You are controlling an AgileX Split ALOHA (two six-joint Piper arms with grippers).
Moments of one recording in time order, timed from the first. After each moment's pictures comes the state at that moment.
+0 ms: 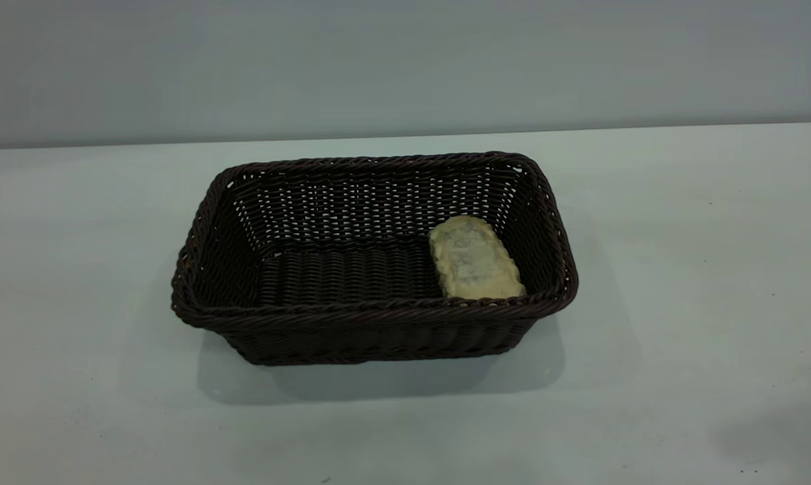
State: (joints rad) left arm -0.15 0.61 -0.89 0.21 1.03 -0.19; right arm 0.31 1.05 -0.98 -0.12 1.12 0.09
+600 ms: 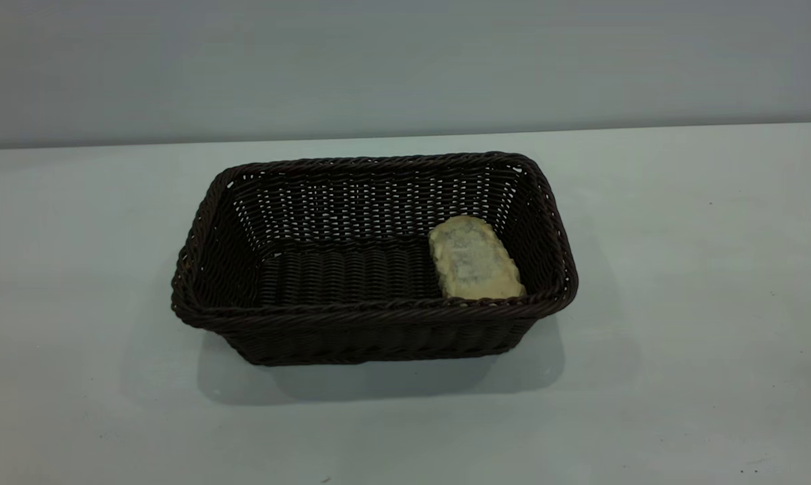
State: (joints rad) left arm -0.15 0.37 -0.67 0.11 1.05 -0.17; right arm 0.31 0.41 -0.57 -0.03 1.14 -0.01
